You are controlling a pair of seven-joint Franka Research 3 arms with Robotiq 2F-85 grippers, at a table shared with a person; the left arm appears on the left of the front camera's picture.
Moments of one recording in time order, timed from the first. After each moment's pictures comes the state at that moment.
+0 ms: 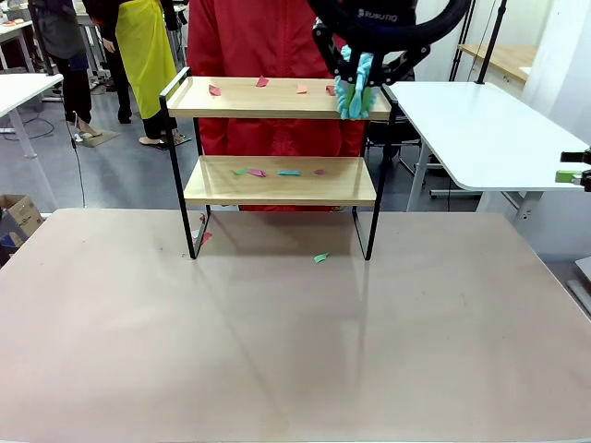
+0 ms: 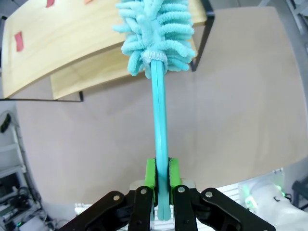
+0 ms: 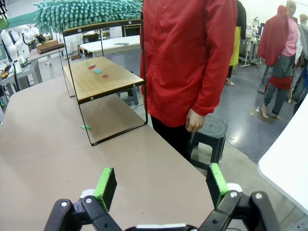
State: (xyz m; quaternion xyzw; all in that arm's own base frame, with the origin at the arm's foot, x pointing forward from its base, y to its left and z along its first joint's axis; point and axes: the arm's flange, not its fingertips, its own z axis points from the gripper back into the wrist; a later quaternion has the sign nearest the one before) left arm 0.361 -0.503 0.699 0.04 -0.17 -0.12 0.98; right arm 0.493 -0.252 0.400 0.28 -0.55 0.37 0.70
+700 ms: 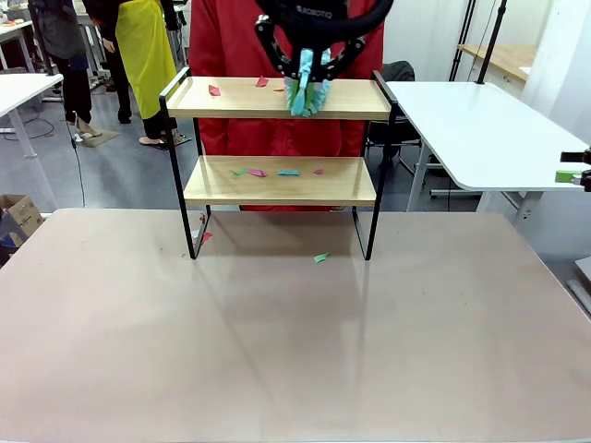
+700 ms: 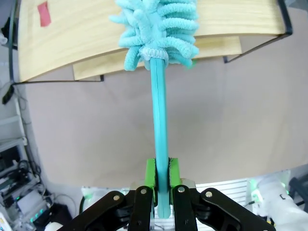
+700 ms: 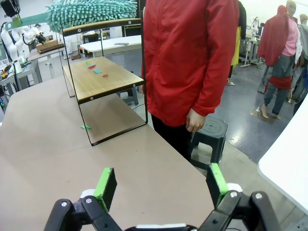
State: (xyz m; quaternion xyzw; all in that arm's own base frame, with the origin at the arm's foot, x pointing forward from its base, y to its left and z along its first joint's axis) left arm 0.407 -0.440 0.700 0.05 -0.10 -0.07 0.99; right arm 0.493 -0.252 0.400 0.28 -0.55 0.37 0.70
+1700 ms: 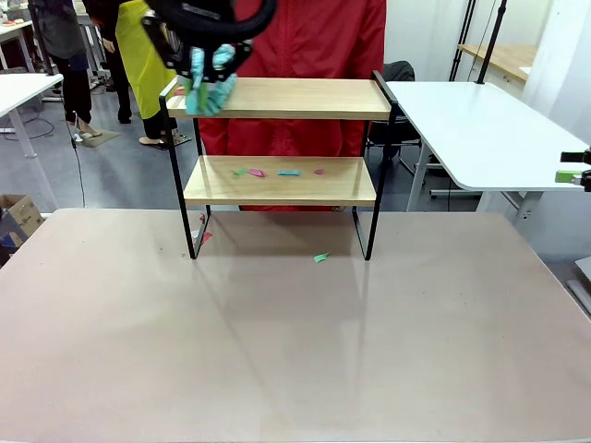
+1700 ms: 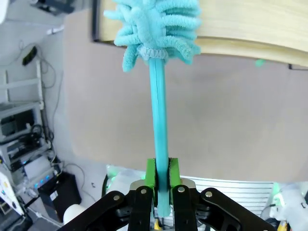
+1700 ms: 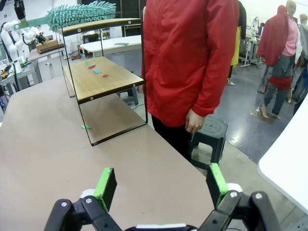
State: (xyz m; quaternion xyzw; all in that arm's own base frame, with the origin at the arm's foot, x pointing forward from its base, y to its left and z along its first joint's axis) left arm 0.424 -0.316 0.694 0.11 -0.06 0.01 0.99; right arm 0.493 -0.252 0.400 0.28 -0.55 0.37 0.70
